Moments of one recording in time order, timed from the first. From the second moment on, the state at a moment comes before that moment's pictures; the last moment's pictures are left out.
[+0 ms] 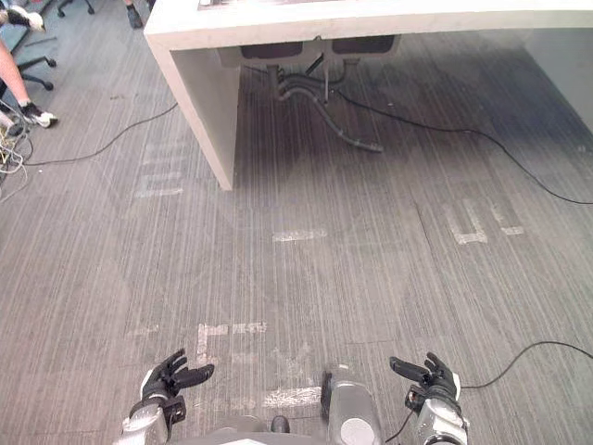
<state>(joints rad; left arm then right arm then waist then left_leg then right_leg) 0.02 0.15 0.15 0.90 -0.22 -0.07 0.12 -0.02 -0.20 -0.41 0.97 0.17 0.00 -0.14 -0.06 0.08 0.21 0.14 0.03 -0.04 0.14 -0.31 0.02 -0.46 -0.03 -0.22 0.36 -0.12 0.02</state>
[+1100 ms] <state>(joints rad) 0.06 0.14 0.02 -0.43 0.10 -0.12 0.36 0.10 -0.04 -0.27 0.73 0.16 -0.04 -0.12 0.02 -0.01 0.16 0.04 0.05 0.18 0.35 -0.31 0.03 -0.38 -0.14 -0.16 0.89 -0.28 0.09</state>
